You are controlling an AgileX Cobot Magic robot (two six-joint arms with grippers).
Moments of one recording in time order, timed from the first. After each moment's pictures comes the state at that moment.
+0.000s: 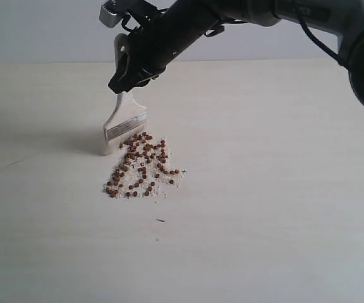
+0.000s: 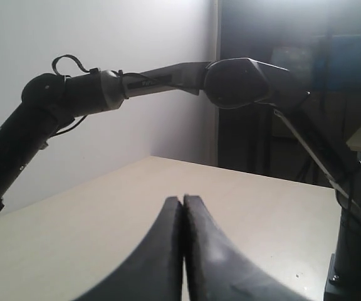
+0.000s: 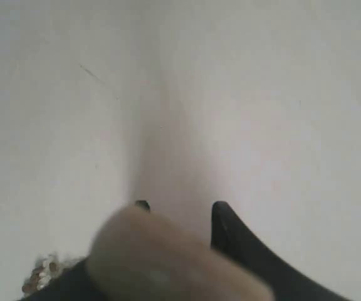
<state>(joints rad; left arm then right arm) -0.50 0.00 -0.12 1.60 -0.69 -1.76 0.51 2.34 -2.04 0.74 0.94 -1.05</state>
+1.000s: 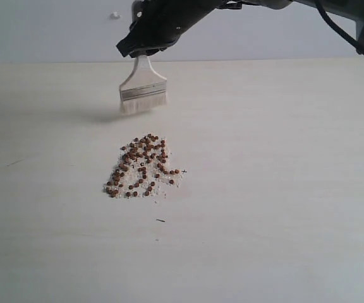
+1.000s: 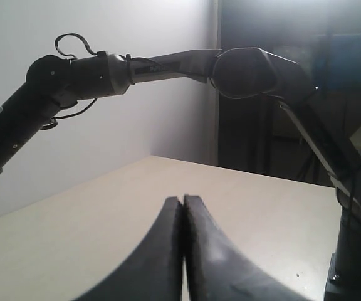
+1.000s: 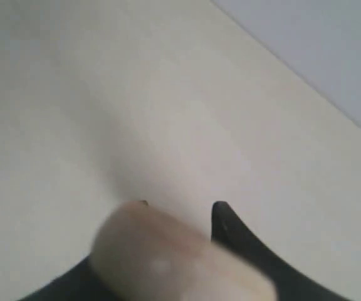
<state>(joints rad) -0.50 0.00 -0.12 1.60 -0.69 -1.76 0.51 2.28 -2.04 0.42 0.71 -0.58</state>
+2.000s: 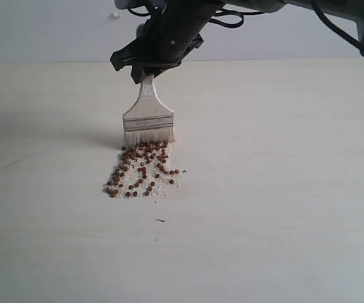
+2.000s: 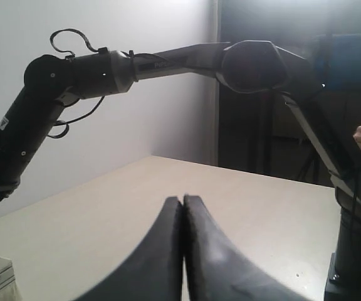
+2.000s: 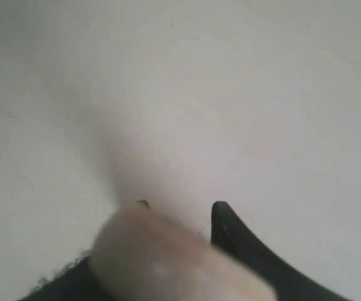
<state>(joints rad) -0.50 0.00 -0.12 1.60 -0.69 -1.76 0.56 2.24 -1.98 0.31 0.85 -0.23</state>
